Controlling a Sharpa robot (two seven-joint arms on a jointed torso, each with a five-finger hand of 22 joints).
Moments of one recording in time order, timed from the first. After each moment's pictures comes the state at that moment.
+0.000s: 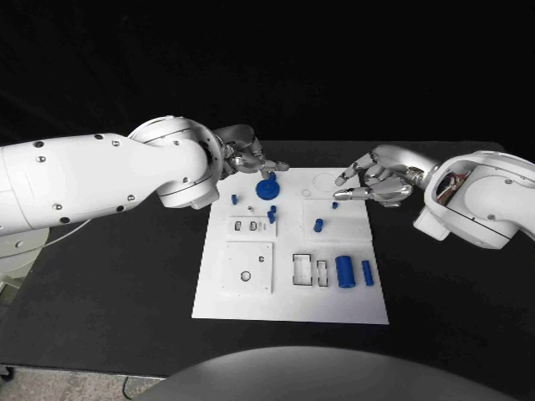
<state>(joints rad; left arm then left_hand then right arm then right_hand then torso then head) 1.48 -0.73 -0.21 1.63 -1.03 -0.16 -0.50 1.08 0.16 -0.22 0.29 0.15 0.91 0.11 0.50 0.24 1.47 0.04 1.57 1.31 1.47 -0.01 1.57 1.31 0.03 1.47 0.11 1.54 1.31 1.35 -1.01 -0.17 1.75 -1.05 -0.19 -0.17 1.26 -0.01 -0.09 0.28 0.11 0.88 0.11 0.15 0.18 1.47 0.01 1.50 1.31 1.47 -0.05 1.29 1.31 0.11 1.37 0.06 0.90 1.31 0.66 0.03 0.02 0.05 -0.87</state>
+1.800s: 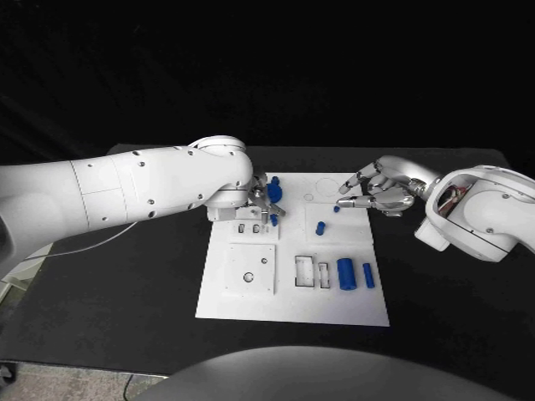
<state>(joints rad) 1.37 -0.50 -0.22 1.33 -0.96 0.19 -0.68 1.12 0.18 -0.19 0.28 0.26 0.98 0.06 0.44 0.48 1.47 0.00 1.57 1.31 1.46 -0.05 1.57 1.31 0.03 1.47 0.06 1.52 1.31 1.32 -1.01 -0.18 1.74 -1.05 -0.23 -0.15 1.28 0.01 -0.10 0.27 0.16 0.89 0.11 0.15 0.18 1.47 0.02 1.50 1.31 1.47 -0.05 1.29 1.30 0.11 1.36 0.06 0.88 1.31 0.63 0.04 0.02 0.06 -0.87</state>
